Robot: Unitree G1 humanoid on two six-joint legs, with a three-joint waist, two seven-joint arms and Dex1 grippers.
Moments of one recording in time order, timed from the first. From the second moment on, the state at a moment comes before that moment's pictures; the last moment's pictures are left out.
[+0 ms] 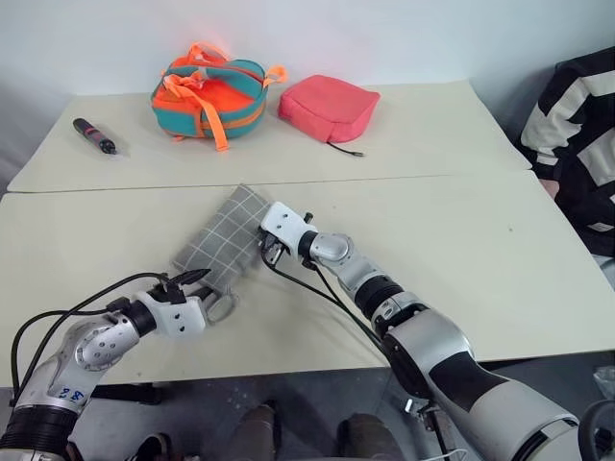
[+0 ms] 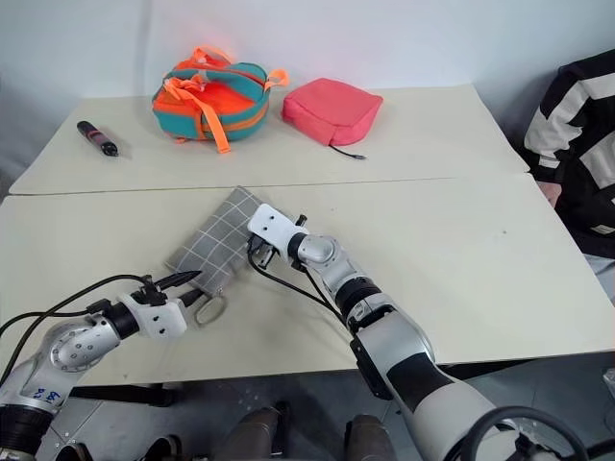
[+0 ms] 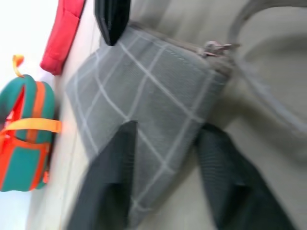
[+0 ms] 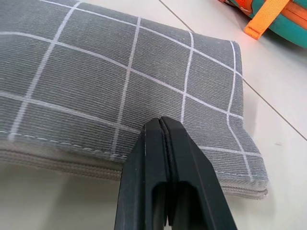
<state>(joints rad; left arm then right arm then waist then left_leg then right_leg) -0.05 0.81 0.03 0.17 0.38 -0.58 -0.34 -1.09 0.09 0.23 1.23 -0.21 -0.30 0.45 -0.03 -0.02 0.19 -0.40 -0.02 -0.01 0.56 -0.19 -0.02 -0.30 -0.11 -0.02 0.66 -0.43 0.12</state>
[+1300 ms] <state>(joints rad) -0.03 0.70 -0.01 -0.12 0.40 -0.33 -0.39 -0.57 0.00 0.23 0.02 0.38 0.91 0.74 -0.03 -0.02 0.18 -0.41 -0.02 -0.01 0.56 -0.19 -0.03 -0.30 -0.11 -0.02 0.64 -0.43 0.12</state>
